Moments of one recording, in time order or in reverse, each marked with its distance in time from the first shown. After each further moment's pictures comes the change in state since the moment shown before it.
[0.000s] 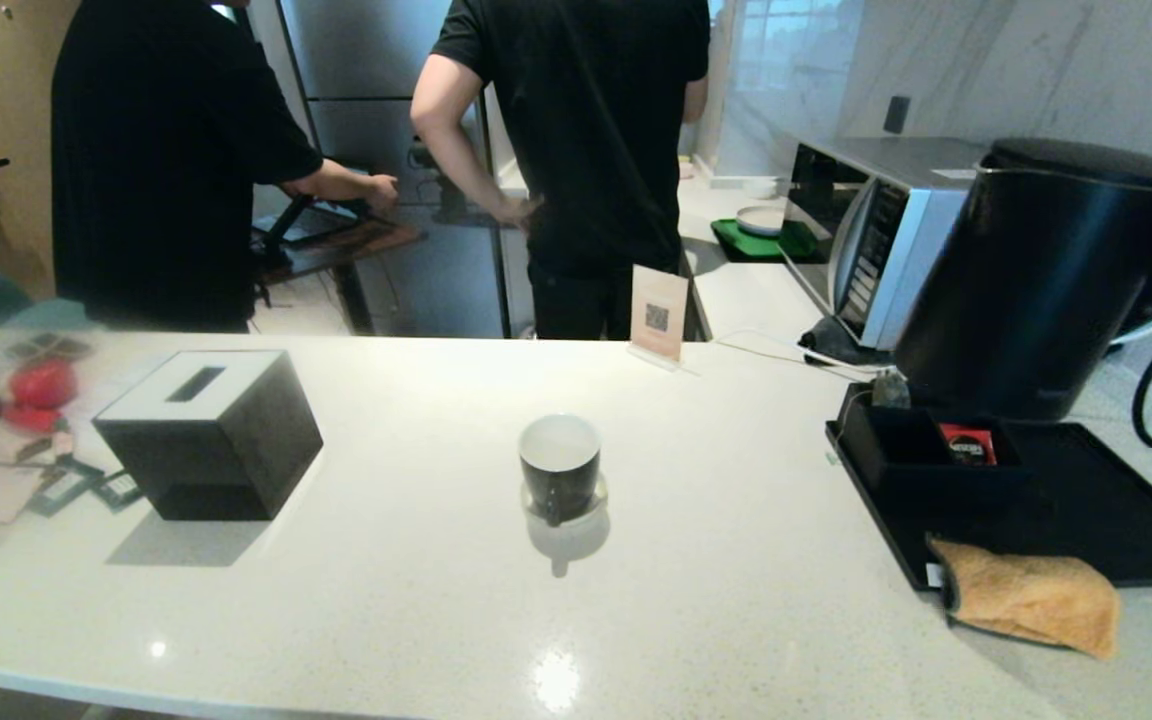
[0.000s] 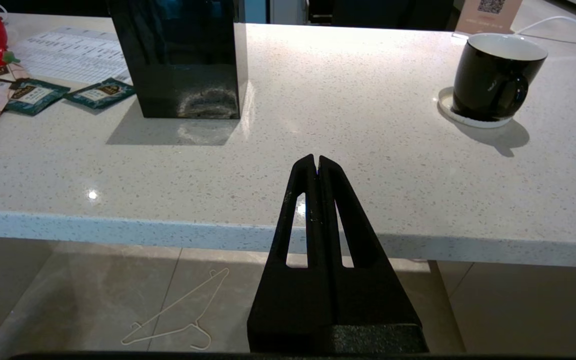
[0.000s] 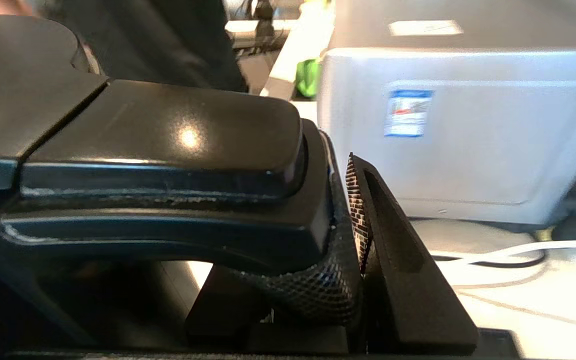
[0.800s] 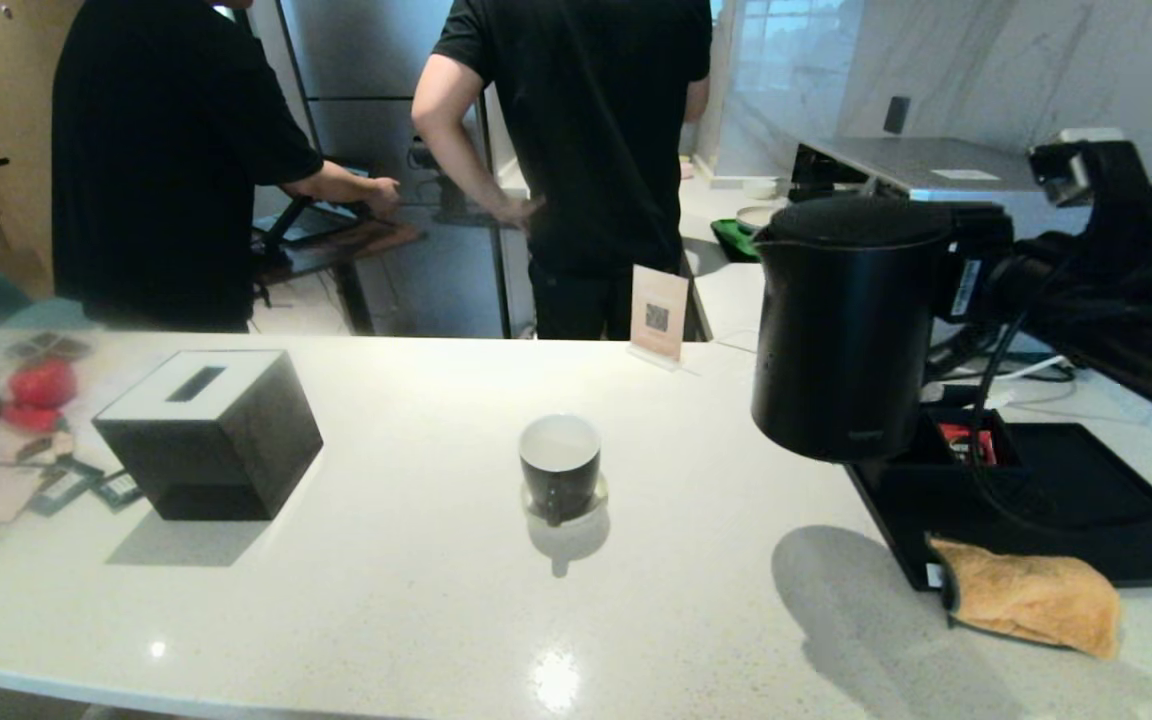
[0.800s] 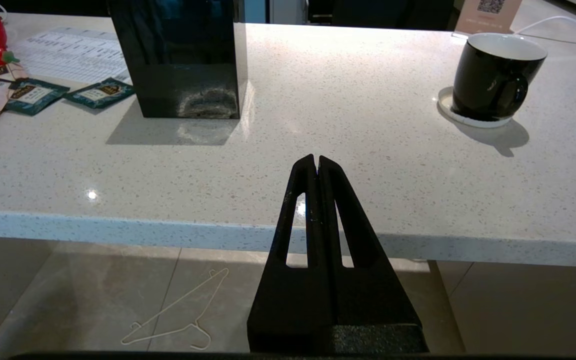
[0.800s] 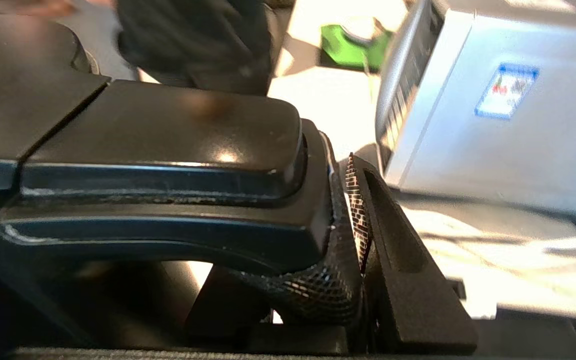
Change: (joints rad) left arm 0.000 0.000 0.000 0.000 0.000 0.000; right arm 0.505 0.008 0.050 0.038 -0.550 -0.148
